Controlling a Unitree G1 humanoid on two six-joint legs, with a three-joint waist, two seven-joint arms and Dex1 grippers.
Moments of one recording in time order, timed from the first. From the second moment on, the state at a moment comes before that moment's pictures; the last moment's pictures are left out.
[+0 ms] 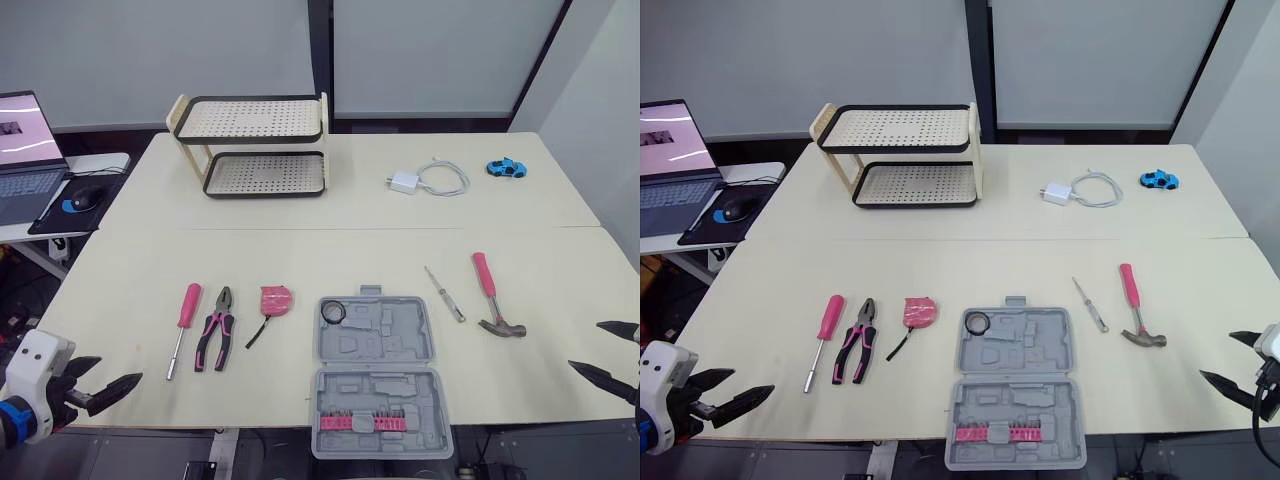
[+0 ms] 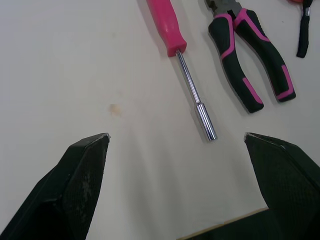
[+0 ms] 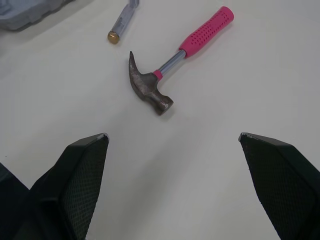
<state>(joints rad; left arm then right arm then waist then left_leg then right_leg) 0.48 0.86 0.63 -0.08 -0.45 0.49 -0.94 0.42 -0.93 -0.64 -0.11 0.27 0.17 1.13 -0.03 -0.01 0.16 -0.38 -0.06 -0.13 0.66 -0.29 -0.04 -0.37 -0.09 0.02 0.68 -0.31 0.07</state>
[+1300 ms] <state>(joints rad) 0.44 0.65 0.51 -0.24 -0.49 0.42 -0.90 0.27 -0.98 -0.48 -0.59 0.50 0.43 1.16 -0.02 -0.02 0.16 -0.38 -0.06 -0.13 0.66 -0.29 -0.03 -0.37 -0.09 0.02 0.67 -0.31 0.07</state>
